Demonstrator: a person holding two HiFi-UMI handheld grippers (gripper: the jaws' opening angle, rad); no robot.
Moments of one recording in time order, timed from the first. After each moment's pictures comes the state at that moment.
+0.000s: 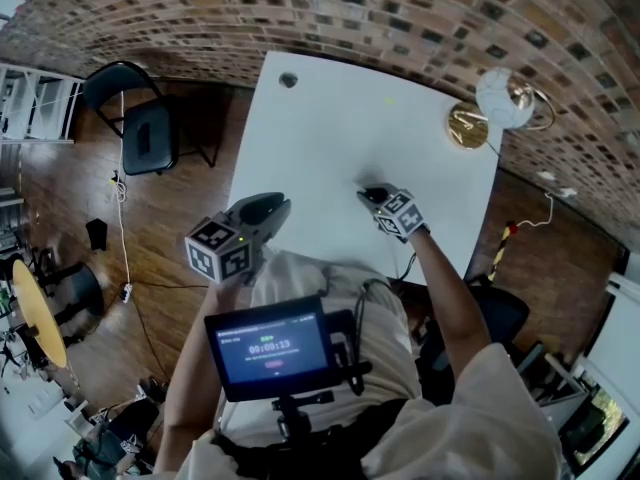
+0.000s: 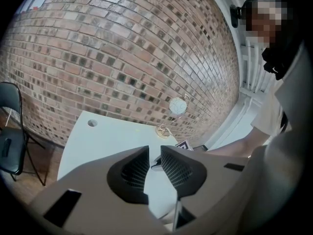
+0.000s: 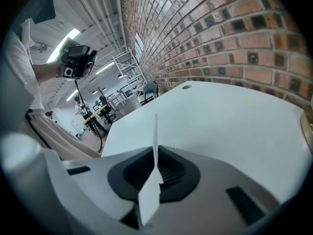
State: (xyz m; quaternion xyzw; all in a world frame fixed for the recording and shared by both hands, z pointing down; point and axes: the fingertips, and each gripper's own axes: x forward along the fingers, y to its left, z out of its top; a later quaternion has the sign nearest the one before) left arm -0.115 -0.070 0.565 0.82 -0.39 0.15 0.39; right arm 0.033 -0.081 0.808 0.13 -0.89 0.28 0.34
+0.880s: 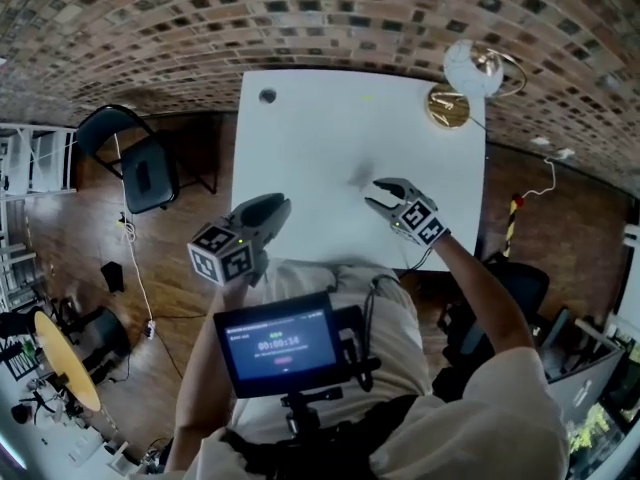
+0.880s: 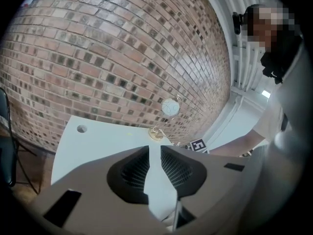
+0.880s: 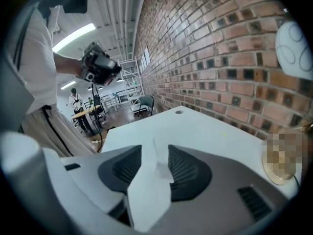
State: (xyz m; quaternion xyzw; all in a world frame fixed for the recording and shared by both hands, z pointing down) left arm -0.096 -0.084 0.553 0.85 -0.34 0.13 0.38; right arm 0.074 -0.084 0.718 0.20 -0.92 0.17 0.29
